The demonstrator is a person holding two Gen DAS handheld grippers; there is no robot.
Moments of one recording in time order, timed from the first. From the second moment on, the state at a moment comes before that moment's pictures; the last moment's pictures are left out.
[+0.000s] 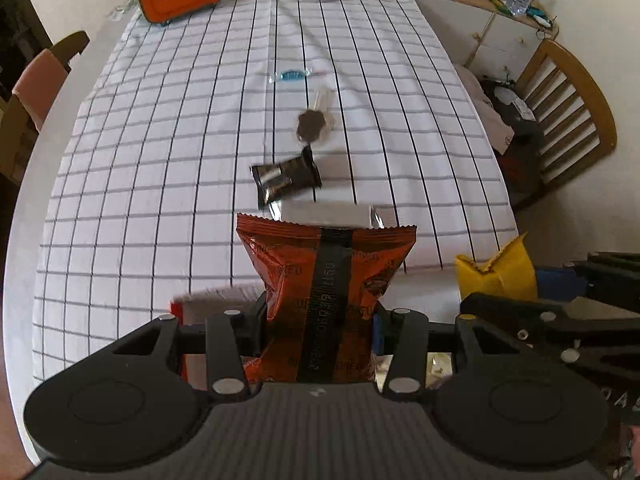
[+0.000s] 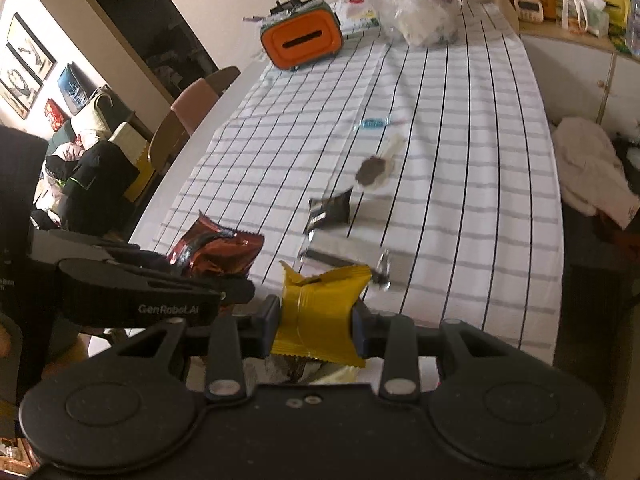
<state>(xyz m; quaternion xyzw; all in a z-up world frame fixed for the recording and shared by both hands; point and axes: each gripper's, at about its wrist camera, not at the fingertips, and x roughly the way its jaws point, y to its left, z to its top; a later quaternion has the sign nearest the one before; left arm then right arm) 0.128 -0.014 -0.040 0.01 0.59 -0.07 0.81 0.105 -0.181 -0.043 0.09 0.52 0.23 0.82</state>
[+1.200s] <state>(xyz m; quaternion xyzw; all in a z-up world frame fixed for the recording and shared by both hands) 0.096 -0.020 -0.142 0.03 0.67 -0.04 0.74 0.089 -0.169 -0.120 0.08 0.56 0.17 0.81</state>
